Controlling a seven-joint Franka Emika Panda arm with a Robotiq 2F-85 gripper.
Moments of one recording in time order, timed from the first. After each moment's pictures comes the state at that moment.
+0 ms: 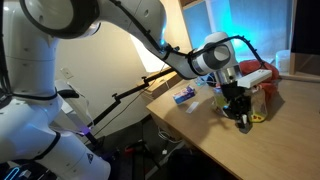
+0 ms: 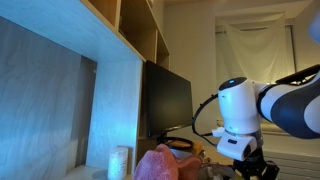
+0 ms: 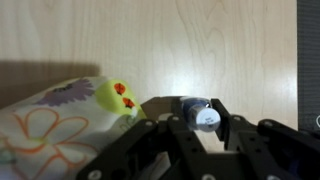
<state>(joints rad) 0.02 0.73 0.04 -1.76 -0.59 2.29 -1.53</state>
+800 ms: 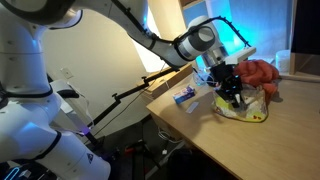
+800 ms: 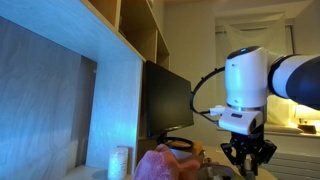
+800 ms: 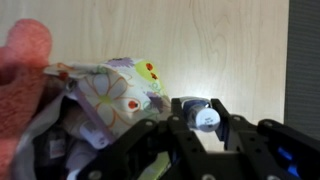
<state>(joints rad) 0.08 0.56 0.05 -1.87 -0.65 2.33 -1.52</state>
